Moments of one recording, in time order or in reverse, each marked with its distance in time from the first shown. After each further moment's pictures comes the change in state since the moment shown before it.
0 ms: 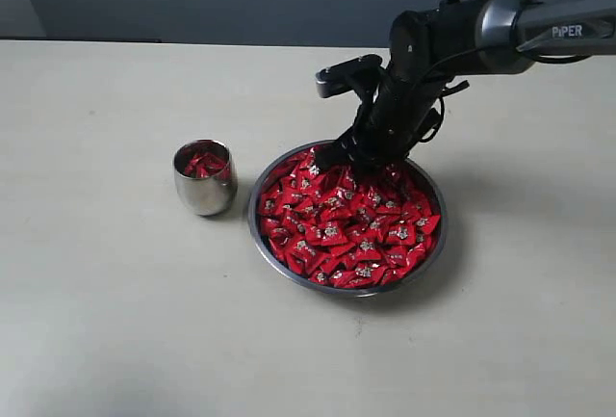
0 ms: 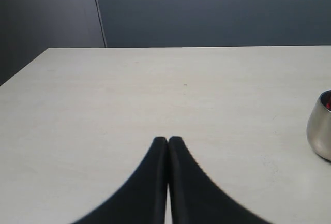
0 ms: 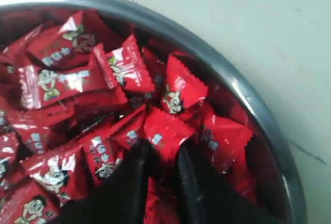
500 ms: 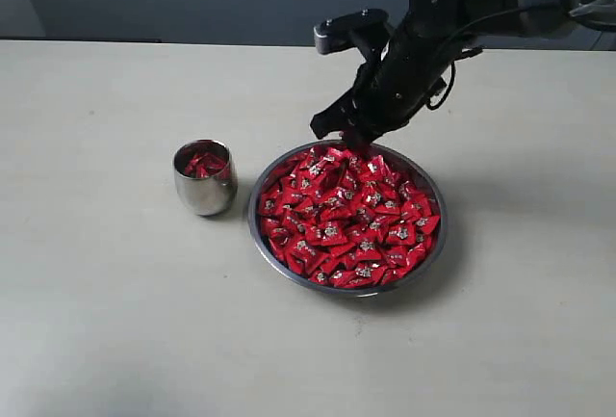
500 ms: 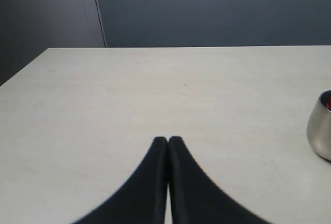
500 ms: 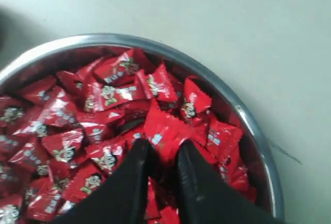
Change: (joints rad) left arm 0.000 0.000 0.000 0.000 0.000 0.000; right arm 0.000 -0.127 -0.003 0.090 0.030 -0.085
